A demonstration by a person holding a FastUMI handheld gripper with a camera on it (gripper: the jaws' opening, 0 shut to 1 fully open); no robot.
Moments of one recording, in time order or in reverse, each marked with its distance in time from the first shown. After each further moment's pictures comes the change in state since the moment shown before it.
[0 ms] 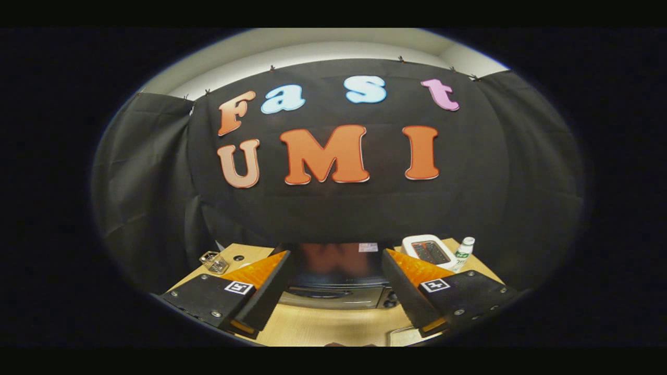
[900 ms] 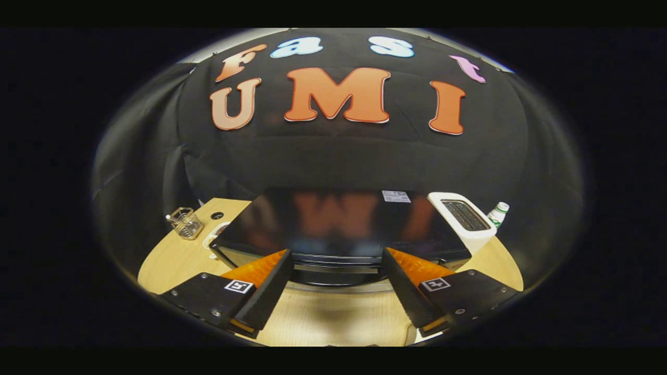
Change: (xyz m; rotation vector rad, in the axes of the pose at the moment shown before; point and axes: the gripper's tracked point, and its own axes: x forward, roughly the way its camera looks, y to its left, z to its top) arm 0.086 0.020 -0.117 -0.113 0.240 -0.104
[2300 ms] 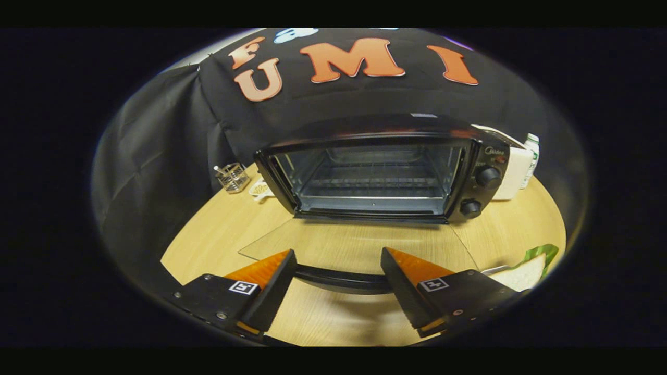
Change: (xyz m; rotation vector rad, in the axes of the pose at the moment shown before) arm -0.064 0.040 -0.156 0.061 0.279 0.309
